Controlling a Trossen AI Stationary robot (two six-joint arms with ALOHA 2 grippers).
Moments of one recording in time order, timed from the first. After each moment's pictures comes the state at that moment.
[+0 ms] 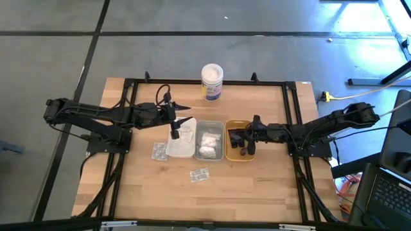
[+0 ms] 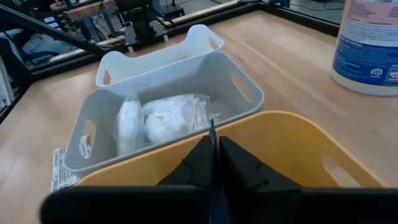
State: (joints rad) left arm -0.01 1.06 0.75 0.08 -0.37 0.20; right arm 0.13 1.16 0.21 0.61 0.30 0.35
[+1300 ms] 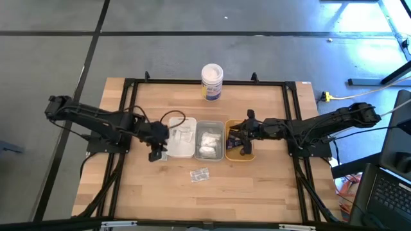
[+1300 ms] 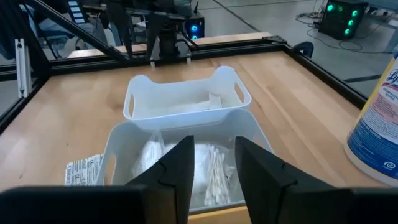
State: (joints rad) left arm -0.15 1.06 0.75 -0.71 0.04 -0.43; right arm 0.13 1.13 0.46 0.37 0.25 0.14
